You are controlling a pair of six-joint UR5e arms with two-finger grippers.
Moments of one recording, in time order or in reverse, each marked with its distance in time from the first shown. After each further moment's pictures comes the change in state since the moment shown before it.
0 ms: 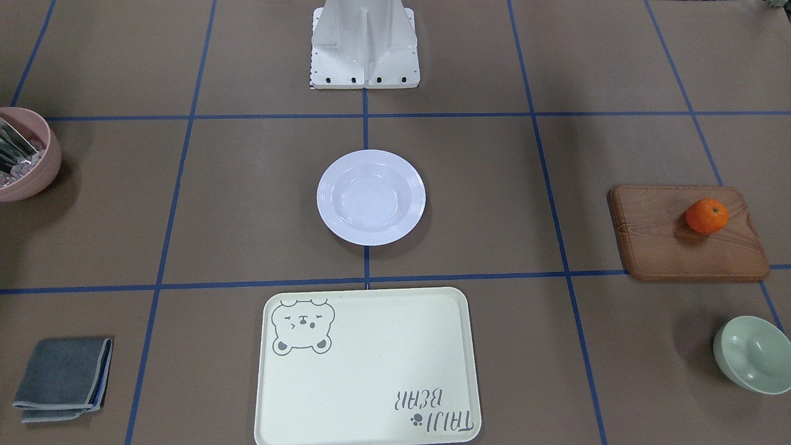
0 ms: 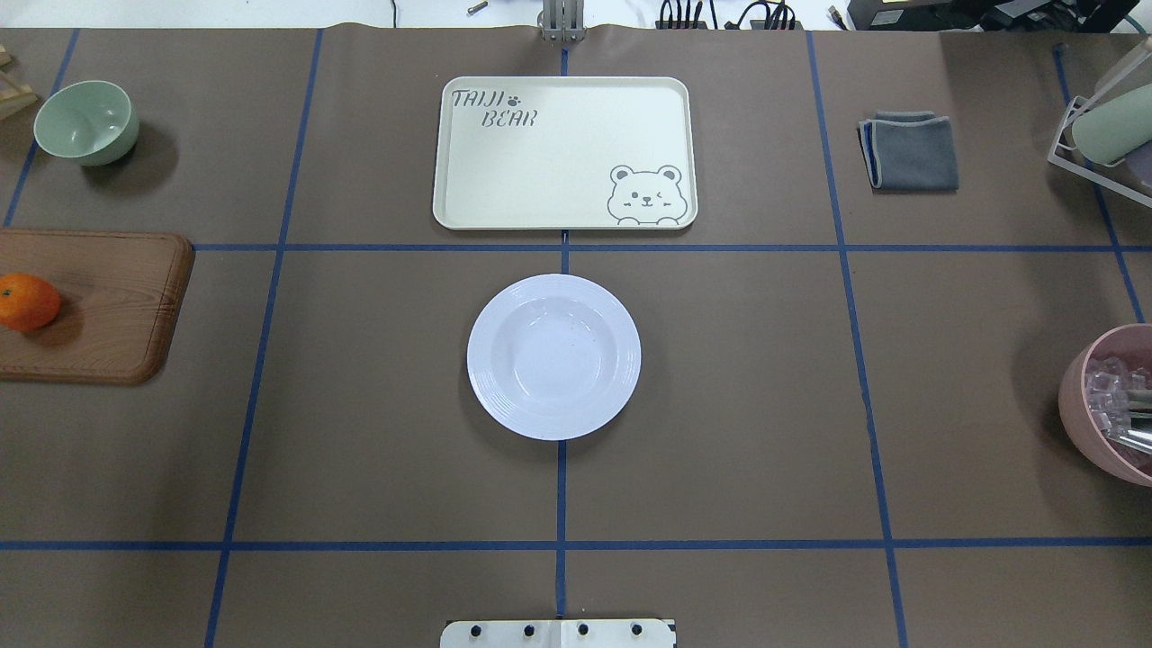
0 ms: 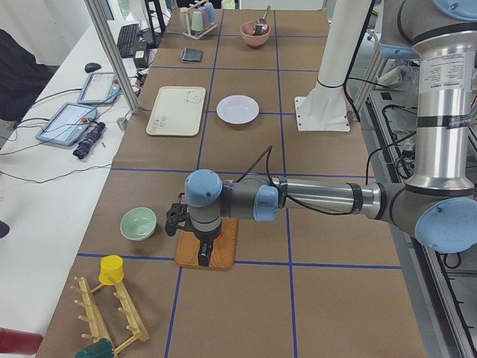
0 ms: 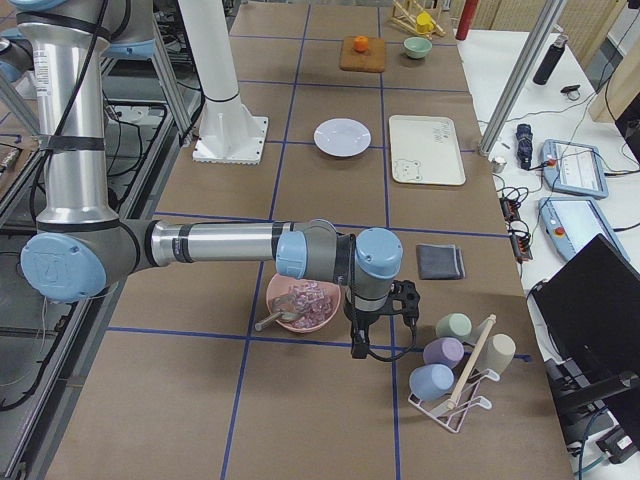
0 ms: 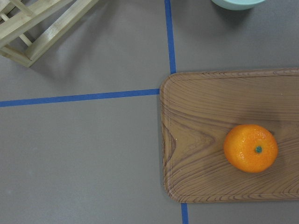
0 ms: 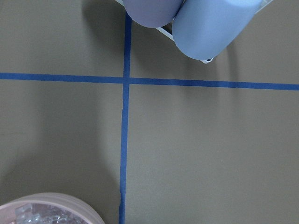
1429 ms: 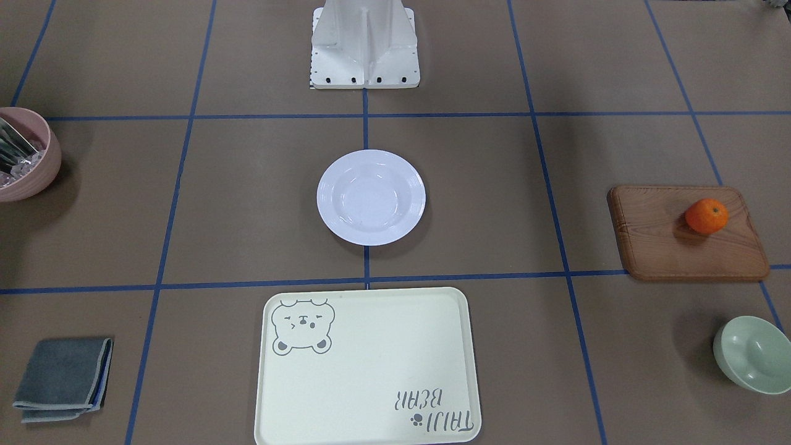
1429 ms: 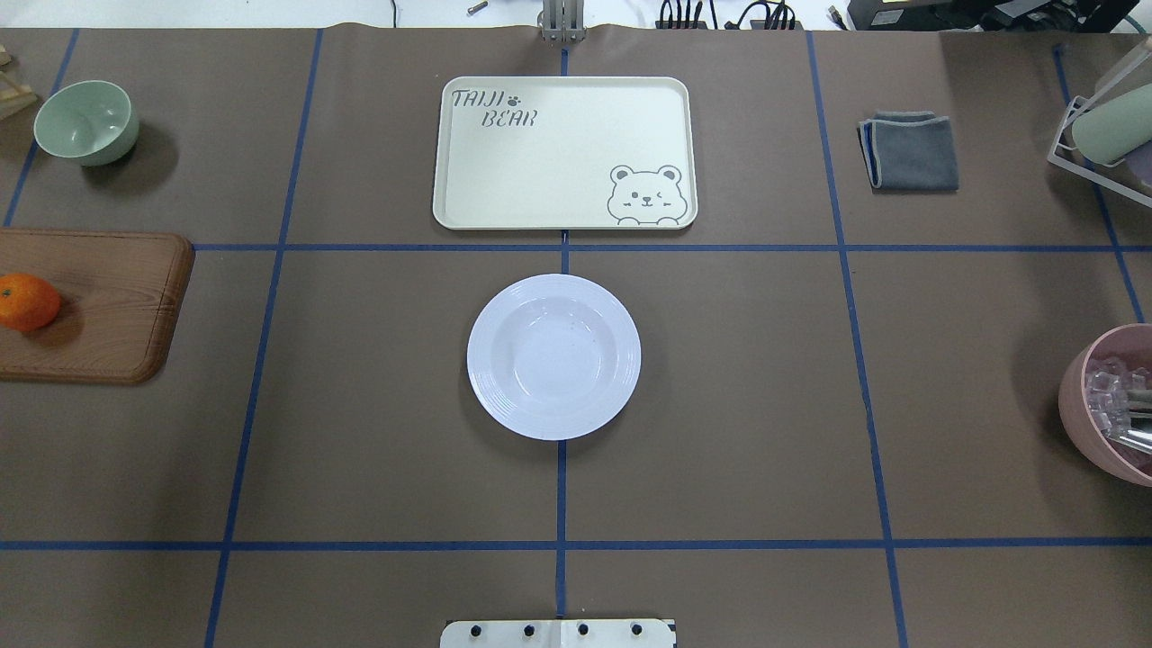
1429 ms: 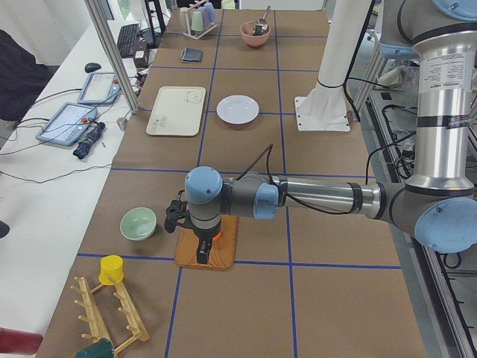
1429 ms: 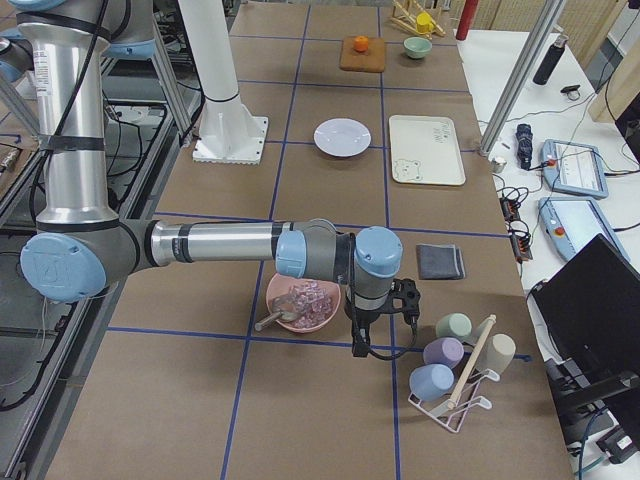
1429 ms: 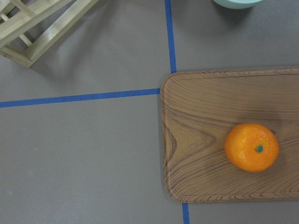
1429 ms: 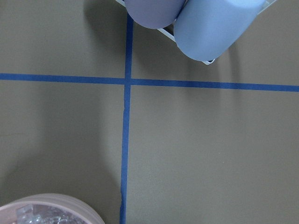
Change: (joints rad) left arm 0.009 -0.006 -0.020 -0.008 0.000 0.004; right arm 0.000 0.001 0.009 0.004 0.002 0.000
